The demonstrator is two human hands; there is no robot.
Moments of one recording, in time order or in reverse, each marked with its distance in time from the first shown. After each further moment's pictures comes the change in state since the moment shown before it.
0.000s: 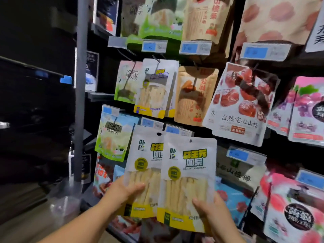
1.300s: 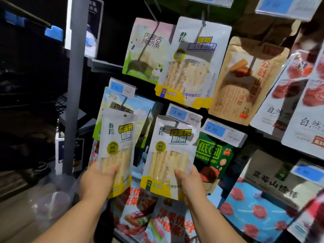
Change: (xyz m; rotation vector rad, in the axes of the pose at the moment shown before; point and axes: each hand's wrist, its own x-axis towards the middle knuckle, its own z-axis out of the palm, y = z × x) left_hand 0.105 -0.077 -0.081 -0.044 0.483 -0.241; right_hand 0.130 0.011 0.175 -0.085 0.086 0.026
